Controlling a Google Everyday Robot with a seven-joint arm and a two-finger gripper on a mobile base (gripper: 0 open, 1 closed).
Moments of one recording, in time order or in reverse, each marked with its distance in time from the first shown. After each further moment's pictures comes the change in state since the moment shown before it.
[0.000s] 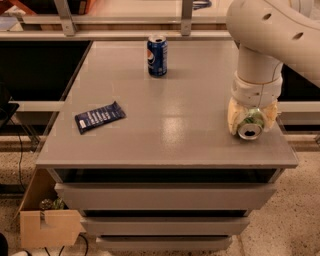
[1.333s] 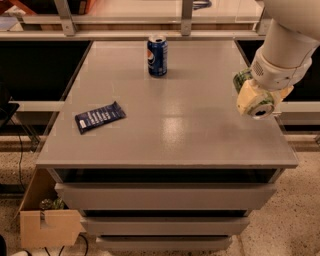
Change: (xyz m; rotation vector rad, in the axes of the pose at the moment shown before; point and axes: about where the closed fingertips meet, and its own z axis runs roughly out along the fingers) arm -0.024 -0.029 -0.046 -0.041 -0.244 -0.230
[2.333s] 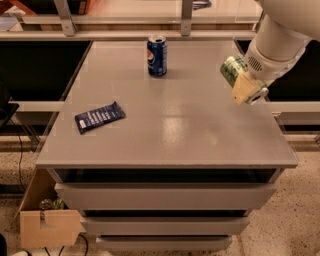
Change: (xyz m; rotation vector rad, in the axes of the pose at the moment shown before) arm -0.037 0.009 -0.018 0.057 -0.158 -0.302
